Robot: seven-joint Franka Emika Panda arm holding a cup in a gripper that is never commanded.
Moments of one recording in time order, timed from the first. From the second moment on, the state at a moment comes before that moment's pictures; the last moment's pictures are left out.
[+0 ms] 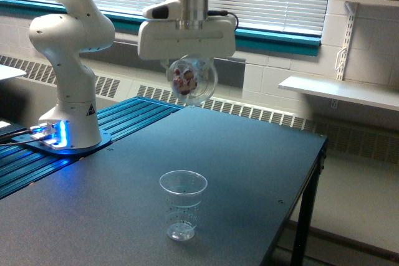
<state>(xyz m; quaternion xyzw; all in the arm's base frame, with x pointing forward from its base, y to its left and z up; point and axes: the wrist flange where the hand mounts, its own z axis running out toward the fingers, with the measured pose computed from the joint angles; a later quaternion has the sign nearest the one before) 0.450 -0.162 0.417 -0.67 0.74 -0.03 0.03</state>
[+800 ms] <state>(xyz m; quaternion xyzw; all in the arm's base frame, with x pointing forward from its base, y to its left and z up) 0.475 -0.185 0.387 -0.65 0.75 0.04 0.06</state>
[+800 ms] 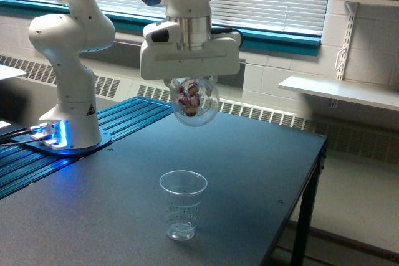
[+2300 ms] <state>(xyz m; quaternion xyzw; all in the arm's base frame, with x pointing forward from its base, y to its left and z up) 0.474 -0.177 0.364 -0.64 0.76 0.06 0.11</state>
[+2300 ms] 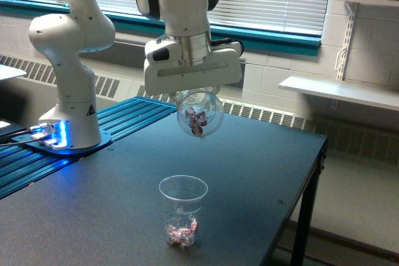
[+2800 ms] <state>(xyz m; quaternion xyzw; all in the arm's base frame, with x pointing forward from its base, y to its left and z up) 0.490 -0.213 0.400 -0.63 0.77 0.08 0.12</state>
